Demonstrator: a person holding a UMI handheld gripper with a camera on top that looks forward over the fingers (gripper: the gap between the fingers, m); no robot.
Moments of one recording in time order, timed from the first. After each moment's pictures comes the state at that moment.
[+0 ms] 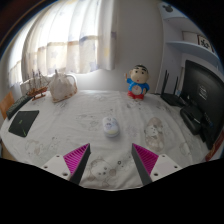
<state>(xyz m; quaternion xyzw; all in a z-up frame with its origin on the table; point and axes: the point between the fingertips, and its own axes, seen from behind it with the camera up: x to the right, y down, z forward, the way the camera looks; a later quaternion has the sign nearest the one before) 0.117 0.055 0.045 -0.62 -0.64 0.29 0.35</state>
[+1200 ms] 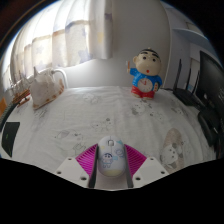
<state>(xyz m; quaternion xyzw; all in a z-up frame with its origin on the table) -0.036 0.073 -0.018 -0.64 -0.64 0.28 0.31</state>
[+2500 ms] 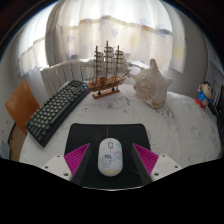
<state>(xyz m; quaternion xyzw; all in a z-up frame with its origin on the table) 0.030 -0.453 0.015 -0.61 -0.70 0.27 0.26</state>
